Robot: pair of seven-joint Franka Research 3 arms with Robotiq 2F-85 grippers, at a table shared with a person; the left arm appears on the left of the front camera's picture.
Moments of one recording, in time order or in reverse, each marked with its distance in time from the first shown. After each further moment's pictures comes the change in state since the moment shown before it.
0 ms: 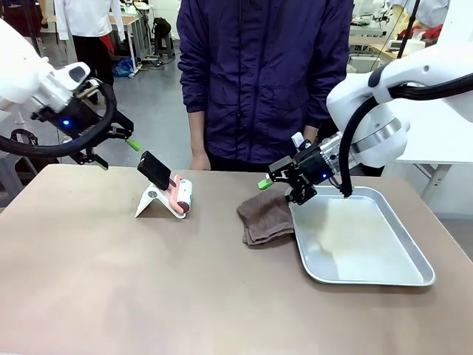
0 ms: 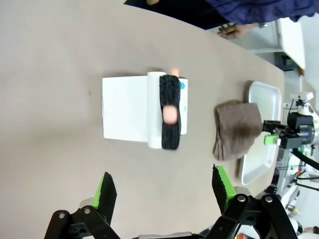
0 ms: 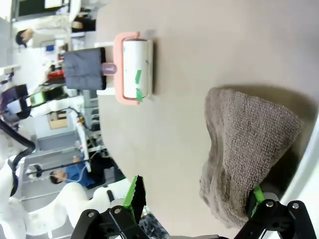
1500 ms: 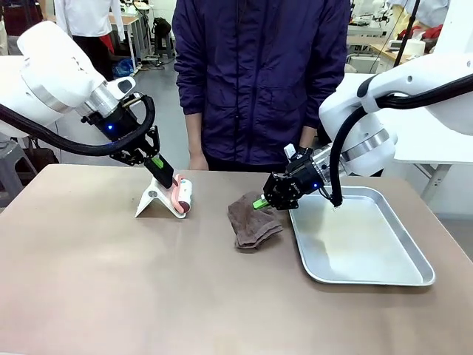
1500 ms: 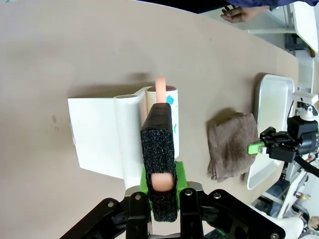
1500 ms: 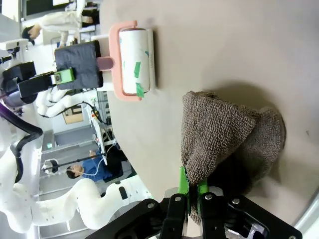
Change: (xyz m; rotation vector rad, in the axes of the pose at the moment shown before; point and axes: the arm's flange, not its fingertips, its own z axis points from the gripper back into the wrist) left arm 0.046 -0.039 -0.085 0.057 0.137 -0.032; right arm 0.000 -0.019 -0.043 0.112 0.064 -0.055
